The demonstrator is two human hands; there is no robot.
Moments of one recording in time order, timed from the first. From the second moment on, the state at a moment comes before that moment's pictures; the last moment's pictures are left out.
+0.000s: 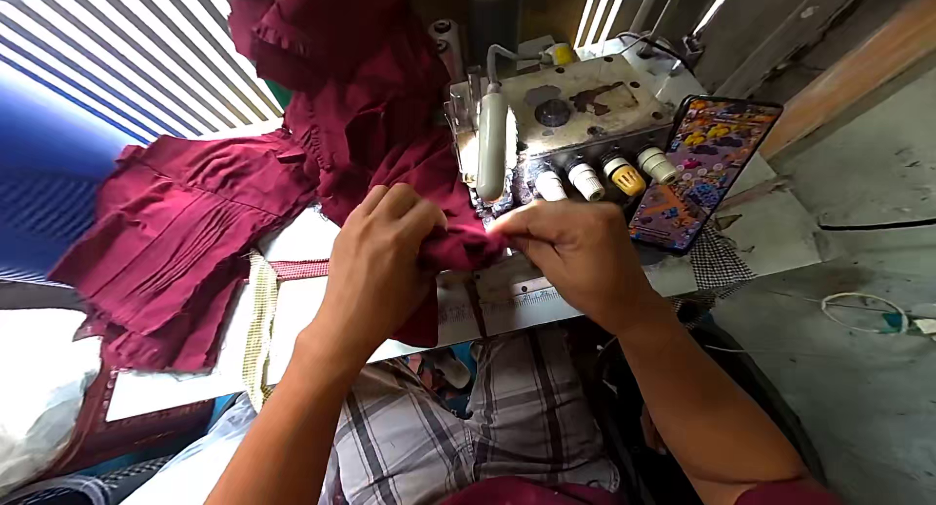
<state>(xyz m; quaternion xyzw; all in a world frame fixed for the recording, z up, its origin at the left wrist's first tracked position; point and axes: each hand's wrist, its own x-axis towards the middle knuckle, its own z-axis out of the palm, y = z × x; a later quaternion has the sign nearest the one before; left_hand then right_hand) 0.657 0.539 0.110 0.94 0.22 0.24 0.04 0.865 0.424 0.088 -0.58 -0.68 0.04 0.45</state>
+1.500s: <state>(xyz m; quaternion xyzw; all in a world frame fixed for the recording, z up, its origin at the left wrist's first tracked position) 0.626 0.522 0.145 0.90 0.22 0.28 0.26 0.866 0.434 0.069 -0.58 -0.70 0.13 0.40</state>
